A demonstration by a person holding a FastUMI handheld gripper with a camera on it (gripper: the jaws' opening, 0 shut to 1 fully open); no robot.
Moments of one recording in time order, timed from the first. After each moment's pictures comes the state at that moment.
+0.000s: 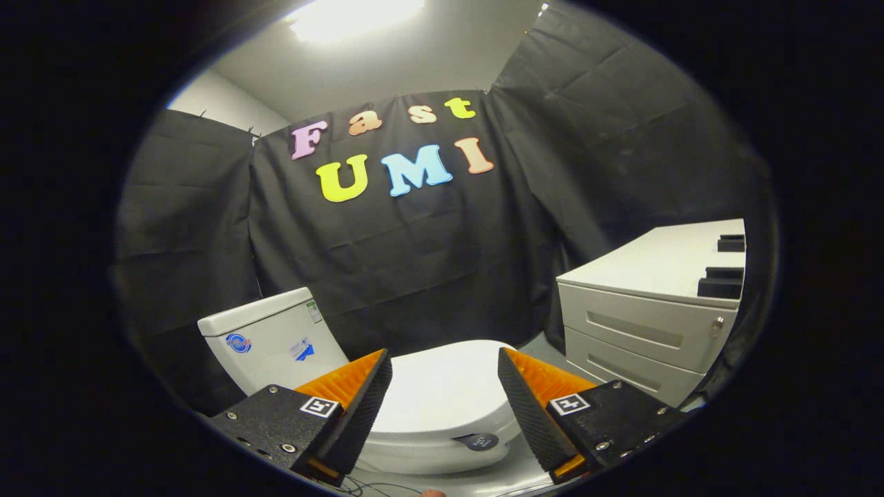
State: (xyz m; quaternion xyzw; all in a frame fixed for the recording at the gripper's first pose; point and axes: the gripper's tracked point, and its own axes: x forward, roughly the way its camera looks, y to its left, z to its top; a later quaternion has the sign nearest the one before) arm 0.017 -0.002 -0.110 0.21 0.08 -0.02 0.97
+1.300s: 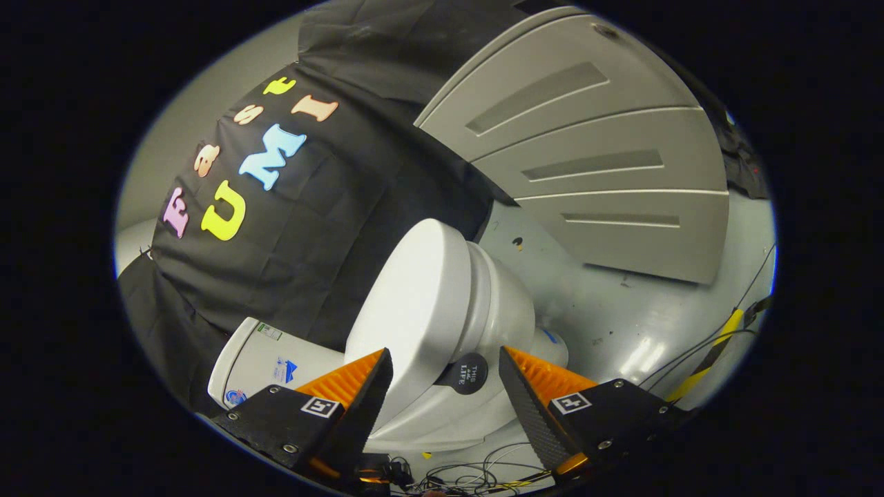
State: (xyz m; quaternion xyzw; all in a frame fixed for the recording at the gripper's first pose) arm 0.017 0.015 -0.297 0.51 0.25 -0.11 0.82
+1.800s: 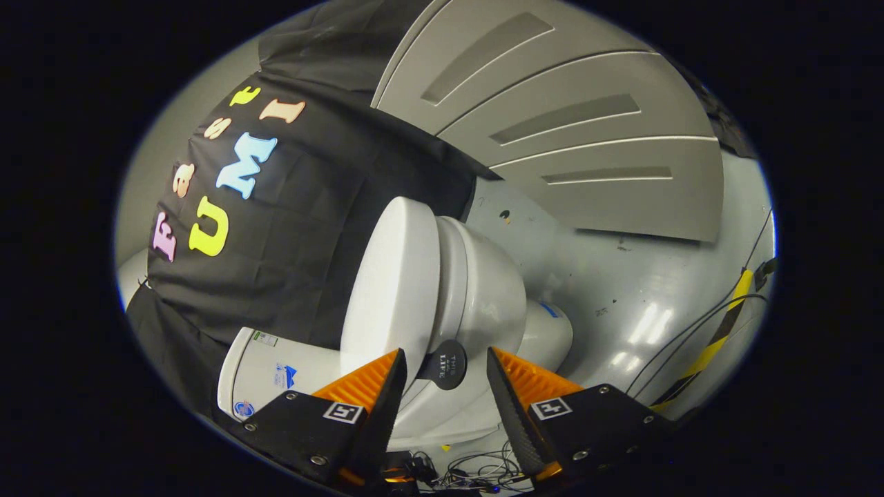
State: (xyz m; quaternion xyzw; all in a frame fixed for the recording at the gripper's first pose) arm 0.024 0.025 -0.323 0.55 0.27 -0.11 0.78
